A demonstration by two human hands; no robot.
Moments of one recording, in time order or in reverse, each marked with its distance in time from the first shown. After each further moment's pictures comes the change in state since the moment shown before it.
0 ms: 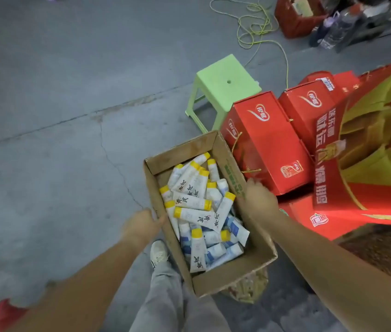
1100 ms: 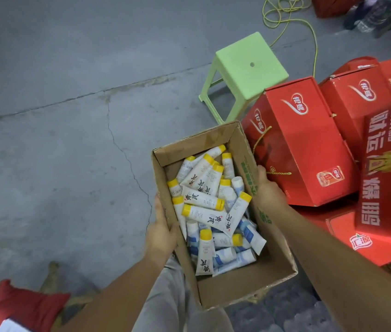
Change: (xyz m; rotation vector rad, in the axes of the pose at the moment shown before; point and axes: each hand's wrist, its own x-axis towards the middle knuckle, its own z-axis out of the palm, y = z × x) left_hand 0.002 0.002 0.065 -0.578 0.091 0.022; right_hand 0.063 -0.001 0.047 0.129 -0.120 0.018
